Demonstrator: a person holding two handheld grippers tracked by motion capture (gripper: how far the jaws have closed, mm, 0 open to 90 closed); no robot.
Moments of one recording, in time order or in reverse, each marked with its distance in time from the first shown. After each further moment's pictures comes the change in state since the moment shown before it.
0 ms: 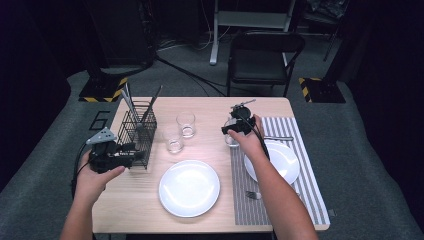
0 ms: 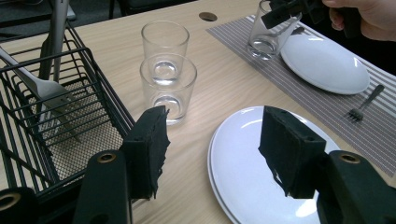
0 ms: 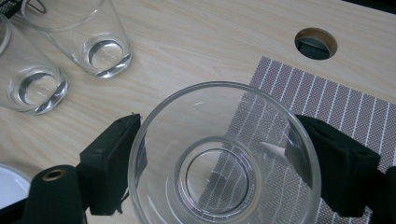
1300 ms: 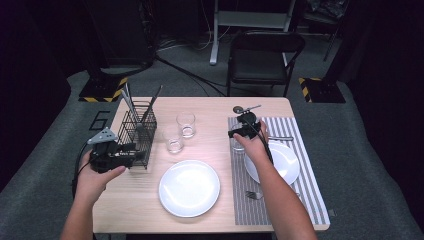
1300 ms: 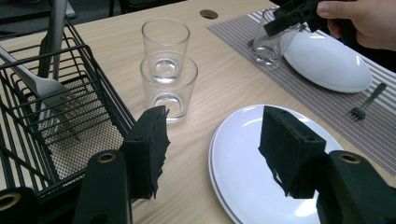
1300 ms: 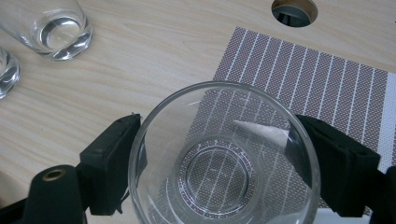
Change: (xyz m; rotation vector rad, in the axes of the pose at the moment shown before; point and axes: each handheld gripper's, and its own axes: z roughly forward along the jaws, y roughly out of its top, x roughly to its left) left arm 0.000 -0.001 0.002 0.001 0.006 -0.001; right arm -0.020 -0.021 0.015 0.024 -0.043 0.049
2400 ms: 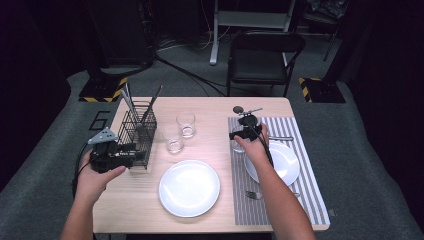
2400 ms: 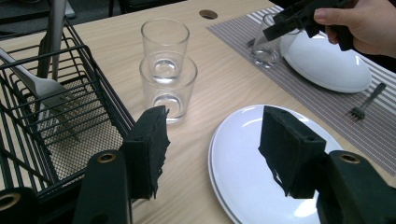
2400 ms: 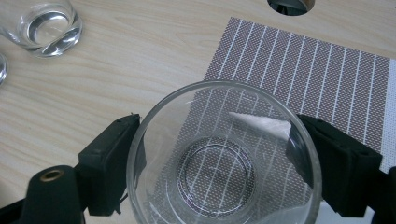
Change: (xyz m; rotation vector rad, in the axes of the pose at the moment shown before) left arm 0.000 0.000 0.001 -0.001 0.000 0.006; right arm -0.003 -0.009 0.006 -0.005 -0.005 0.027
